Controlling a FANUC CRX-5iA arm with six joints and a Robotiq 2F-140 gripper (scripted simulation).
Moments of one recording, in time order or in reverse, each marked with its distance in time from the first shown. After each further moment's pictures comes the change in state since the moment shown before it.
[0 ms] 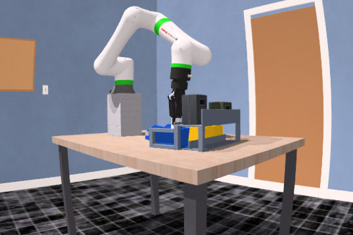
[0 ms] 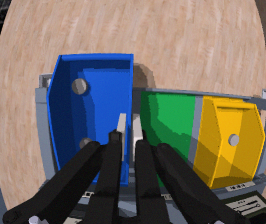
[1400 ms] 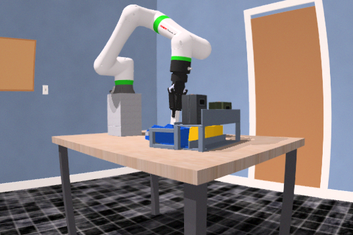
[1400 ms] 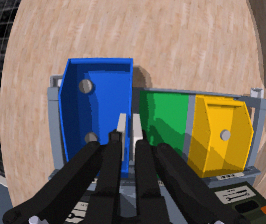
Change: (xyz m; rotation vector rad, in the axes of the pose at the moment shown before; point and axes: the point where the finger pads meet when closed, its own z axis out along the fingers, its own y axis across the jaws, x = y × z) arm 0.005 0.000 -0.033 0.000 0.000 0.000
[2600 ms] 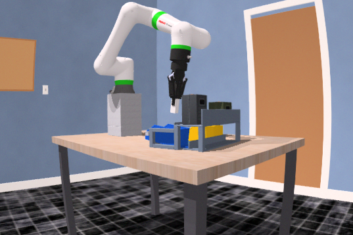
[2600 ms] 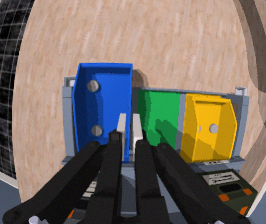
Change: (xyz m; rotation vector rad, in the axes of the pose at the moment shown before) arm 0.008 0.000 -0.054 0.000 0.000 0.000
